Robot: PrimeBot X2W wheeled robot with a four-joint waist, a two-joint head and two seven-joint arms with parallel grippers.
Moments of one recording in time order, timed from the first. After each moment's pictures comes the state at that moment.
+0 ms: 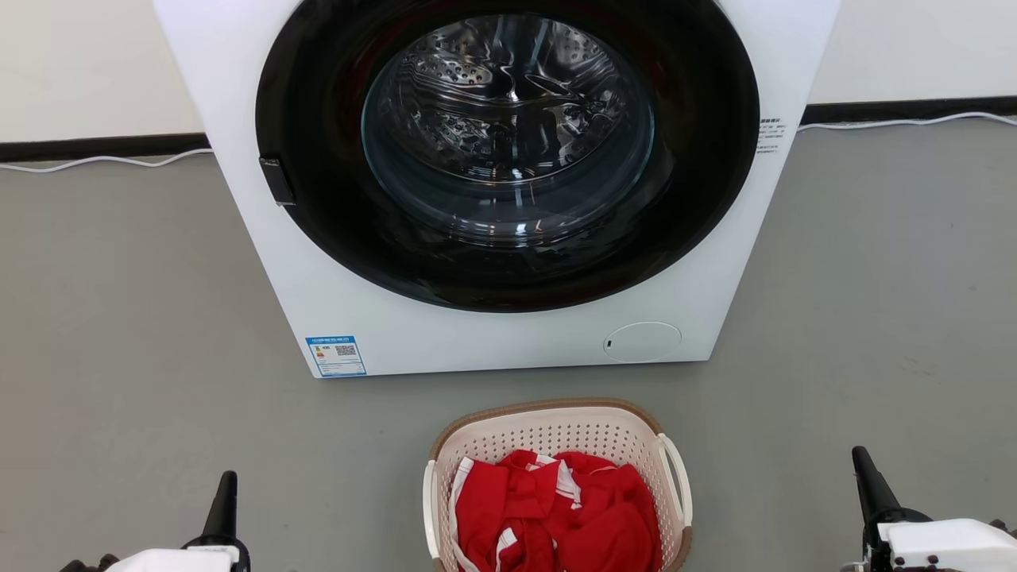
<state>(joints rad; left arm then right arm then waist) -0.02 0.07 -0.01 0.24 -1.43 -0.08 0.02 -0.04 -0.06 -0.08 0.26 1.41 0.13 0.03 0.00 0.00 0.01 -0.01</state>
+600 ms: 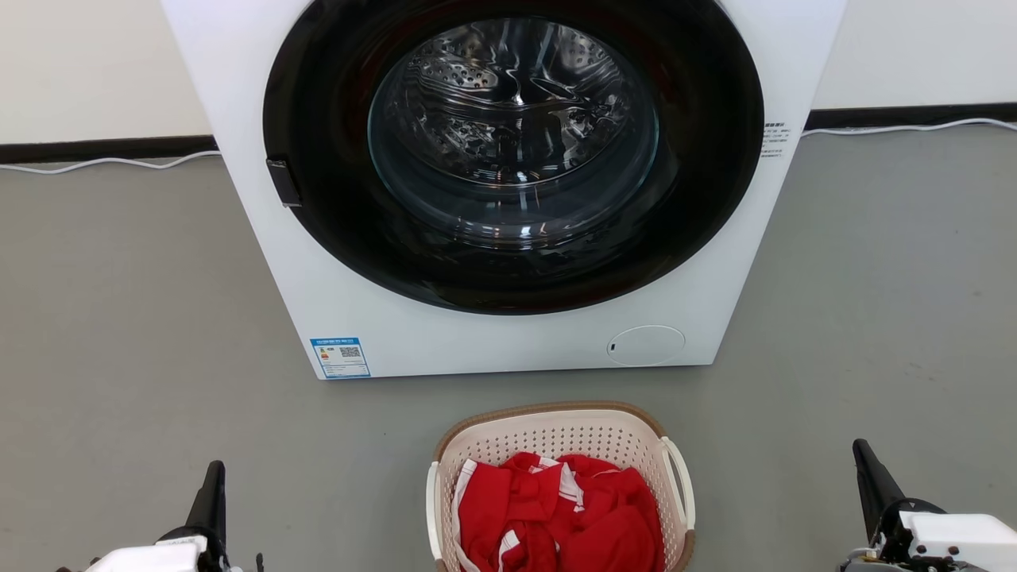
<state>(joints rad) -0.05 0.07 0.03 0.26 -1.63 -0.12 0.07 -0.06 -0.06 -0.11 0.27 1.61 0.13 0.09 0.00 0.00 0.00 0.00</state>
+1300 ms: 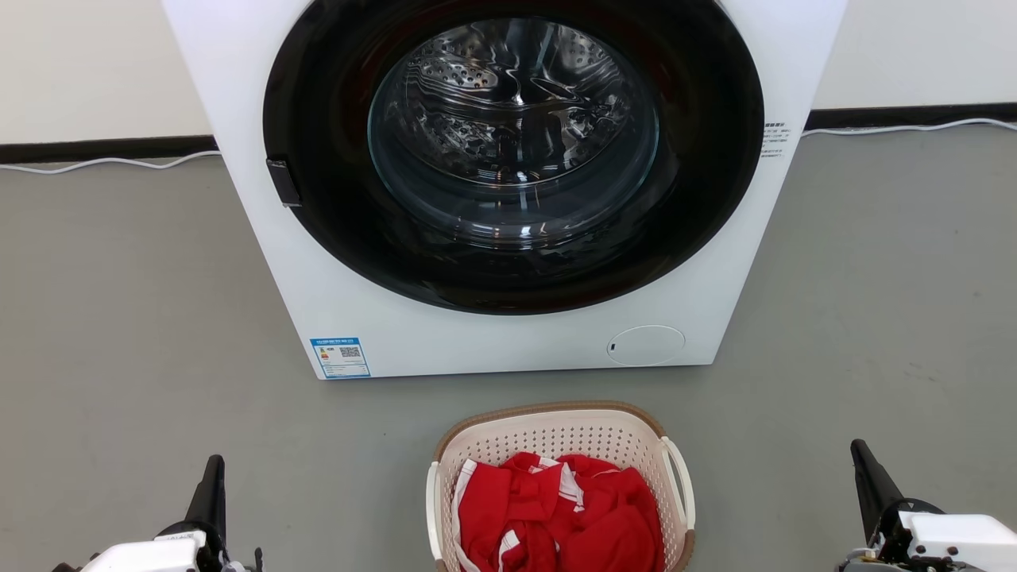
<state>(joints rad) -0.06 0.06 0.05 0.26 -1.64 -0.12 0.08 -0.06 -0.05 -0.11 0.27 1.62 0.13 0.09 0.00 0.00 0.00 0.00</state>
